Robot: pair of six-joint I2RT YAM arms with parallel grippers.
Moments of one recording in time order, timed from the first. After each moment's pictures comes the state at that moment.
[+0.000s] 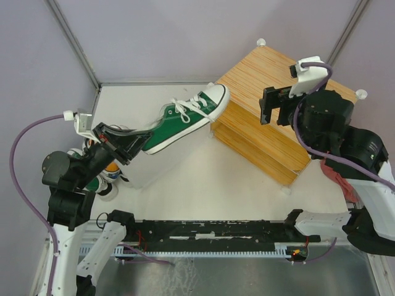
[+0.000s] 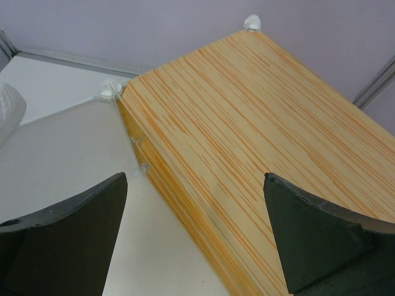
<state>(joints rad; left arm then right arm) -0.21 0.58 1.12 -0.27 0.53 -0.65 0.87 1.14 1.91 -0.95 0.69 0.09</state>
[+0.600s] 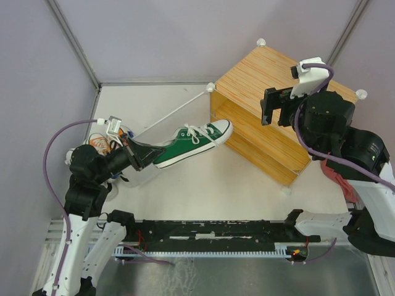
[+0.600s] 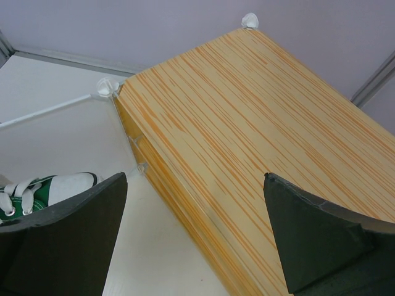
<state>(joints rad) -0.21 0.55 0.88 -0.35 0.68 -0.65 0.87 1.15 1.89 -0.96 0.69 0.09</state>
